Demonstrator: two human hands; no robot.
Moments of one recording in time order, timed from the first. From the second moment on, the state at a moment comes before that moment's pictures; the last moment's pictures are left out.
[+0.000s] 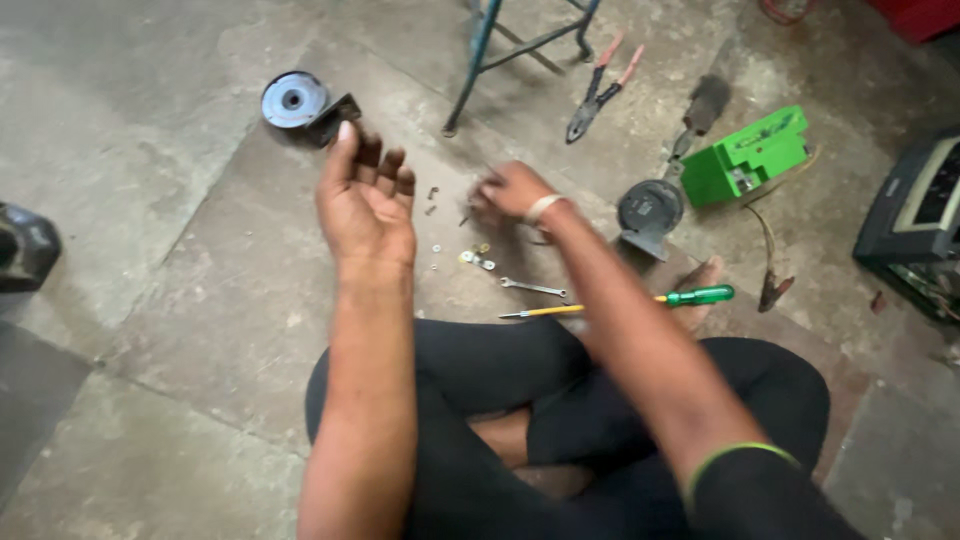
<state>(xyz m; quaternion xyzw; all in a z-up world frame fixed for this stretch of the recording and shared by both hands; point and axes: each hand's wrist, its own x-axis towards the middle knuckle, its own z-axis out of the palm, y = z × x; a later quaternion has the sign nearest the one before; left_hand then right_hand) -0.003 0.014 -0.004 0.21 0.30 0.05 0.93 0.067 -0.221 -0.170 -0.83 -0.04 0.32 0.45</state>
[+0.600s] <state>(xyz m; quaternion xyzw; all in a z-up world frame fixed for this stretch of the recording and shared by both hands) -0.011 0.010 -0.004 0.18 0.28 0.07 0.94 -0.020 -0.173 -0.146 -0.90 -0.31 0.18 0.27</state>
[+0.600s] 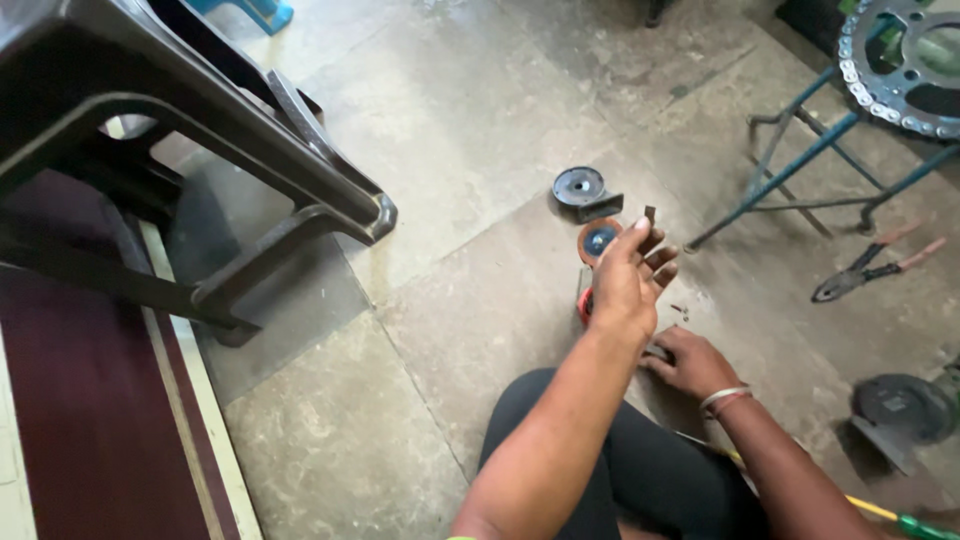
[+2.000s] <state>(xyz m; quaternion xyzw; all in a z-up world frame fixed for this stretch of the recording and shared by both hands) -0.011 -0.015 -0.033 0.27 0.26 0.03 0.93 -0.087 -0.309 -0.024 -0.93 -0.04 0.26 0.27</state>
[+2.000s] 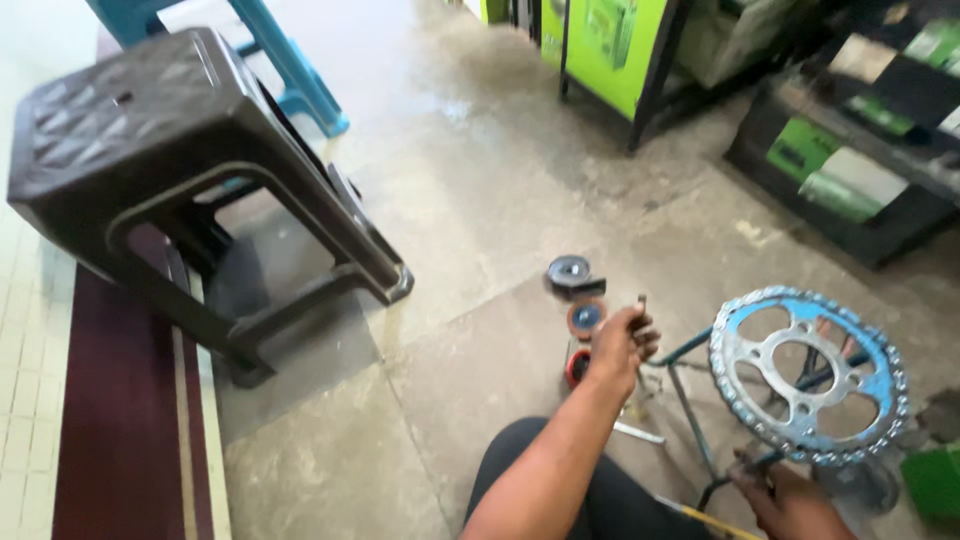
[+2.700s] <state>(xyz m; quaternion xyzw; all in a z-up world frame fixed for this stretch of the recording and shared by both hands) -0.068 -0.051 0.067 0.56 0.09 0.15 0.81 -0.086 -0.345 -0.071 -0.90 -0.30 0.30 0.12</state>
